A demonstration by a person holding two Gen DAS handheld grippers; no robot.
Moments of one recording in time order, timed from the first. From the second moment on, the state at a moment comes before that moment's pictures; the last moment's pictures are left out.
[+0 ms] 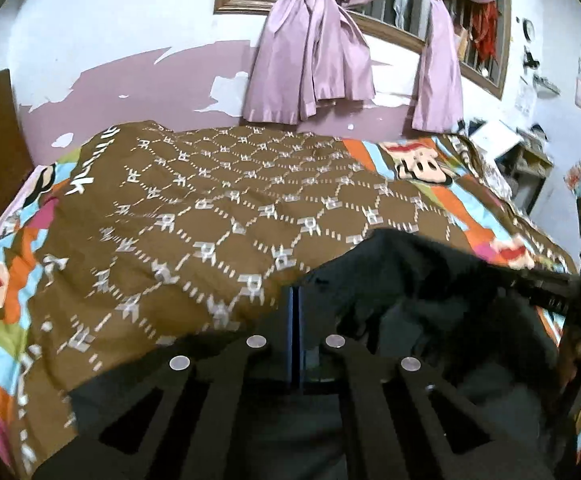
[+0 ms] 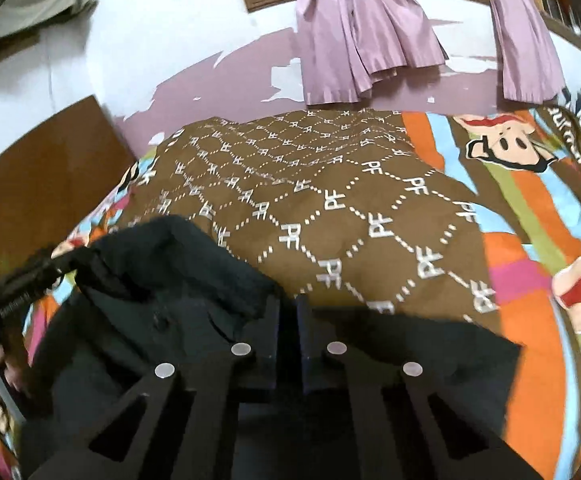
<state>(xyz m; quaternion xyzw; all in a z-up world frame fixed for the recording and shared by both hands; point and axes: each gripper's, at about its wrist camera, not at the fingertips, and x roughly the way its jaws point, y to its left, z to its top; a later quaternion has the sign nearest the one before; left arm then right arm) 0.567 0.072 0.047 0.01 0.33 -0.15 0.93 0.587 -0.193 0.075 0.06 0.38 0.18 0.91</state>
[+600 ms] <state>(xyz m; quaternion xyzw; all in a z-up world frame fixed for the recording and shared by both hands) 0.528 0.035 -0.063 0.13 0.48 -0.18 0.85 0.549 -0.177 0.004 -0.03 0.44 0.19 0.87</state>
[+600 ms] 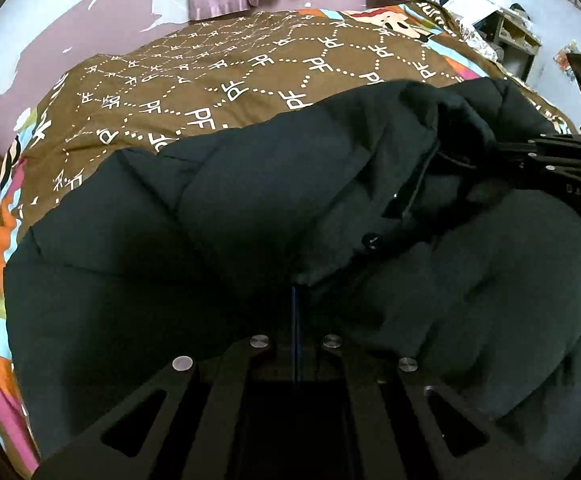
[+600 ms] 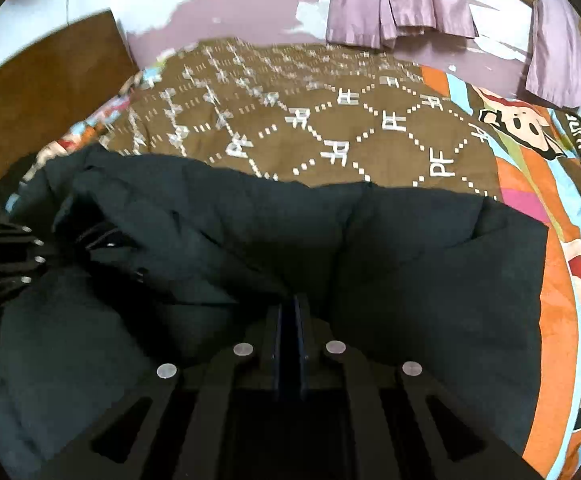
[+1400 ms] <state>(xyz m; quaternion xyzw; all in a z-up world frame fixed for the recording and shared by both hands) 0.629 0.021 0.006 -0.12 0.43 -0.26 0.85 0.654 -0.168 0.042 0.22 0.49 0.28 0.80</state>
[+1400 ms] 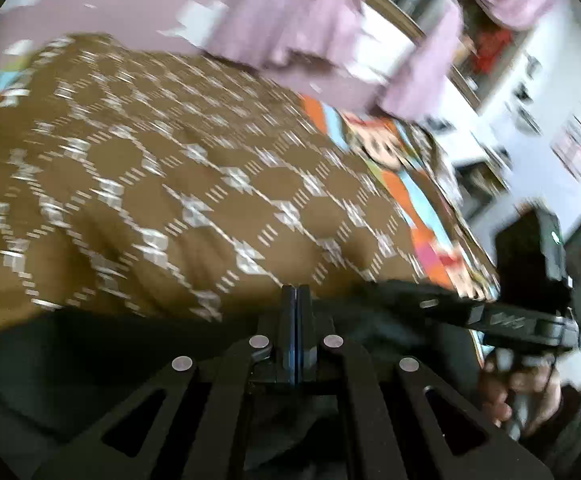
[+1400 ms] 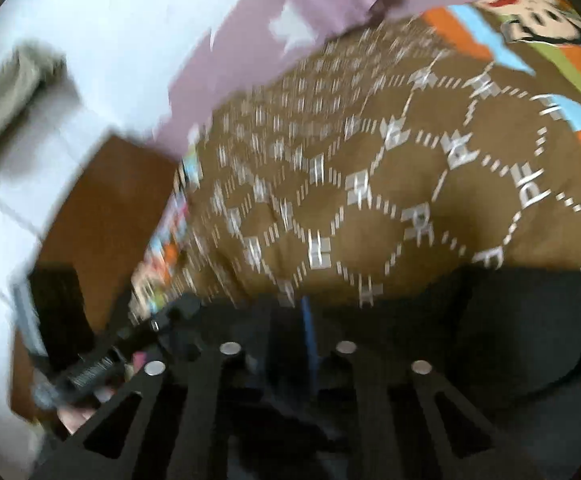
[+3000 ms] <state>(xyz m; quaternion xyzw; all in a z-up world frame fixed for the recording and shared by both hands) 0.529 0.021 -0.044 0.00 0.45 -0.23 0.86 0.528 -0.155 0.007 -0.03 0.44 0.21 0.87</state>
